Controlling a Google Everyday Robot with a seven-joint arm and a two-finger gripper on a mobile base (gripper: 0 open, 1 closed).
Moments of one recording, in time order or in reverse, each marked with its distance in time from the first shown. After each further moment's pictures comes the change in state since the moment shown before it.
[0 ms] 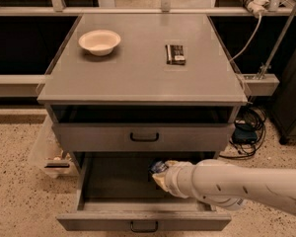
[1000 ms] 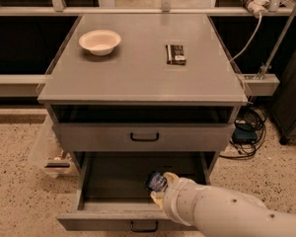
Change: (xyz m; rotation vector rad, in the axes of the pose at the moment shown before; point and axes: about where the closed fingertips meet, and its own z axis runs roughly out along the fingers) arm -0.006 0.064 -0.082 0.026 0.051 -0.188
